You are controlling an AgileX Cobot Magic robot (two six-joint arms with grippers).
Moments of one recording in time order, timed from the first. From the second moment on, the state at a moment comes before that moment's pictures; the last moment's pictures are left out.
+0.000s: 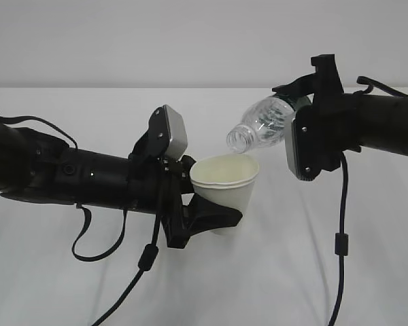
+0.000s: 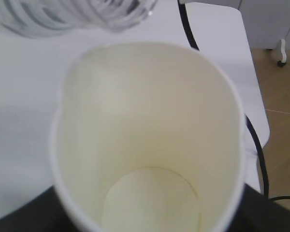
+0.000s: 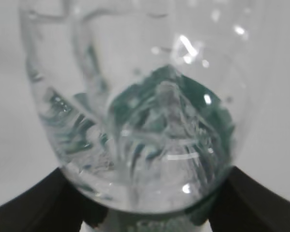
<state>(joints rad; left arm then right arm) -0.49 1.98 -0.93 1.23 -0.89 -0.70 0.23 1.70 -0.83 -0.59 -0.48 -1.13</state>
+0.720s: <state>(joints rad) -0.49 1.98 -0.93 1.23 -0.89 -0.70 0.23 1.70 -0.86 -0.67 -0.44 -1.16</state>
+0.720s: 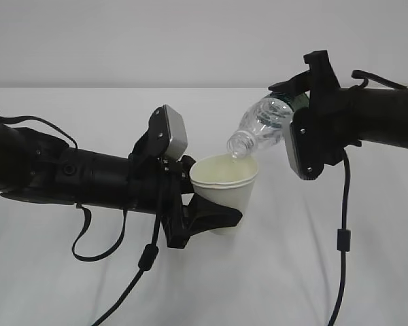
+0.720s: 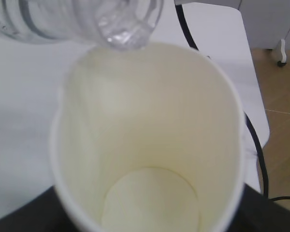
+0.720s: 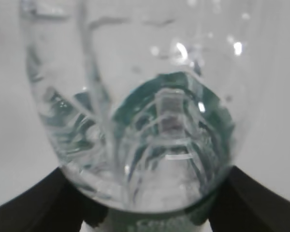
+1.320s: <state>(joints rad) -0.49 1.98 -0.93 1.23 -0.89 -0.70 0.23 1.70 -0.87 -0.68 -0.43 -1.17</state>
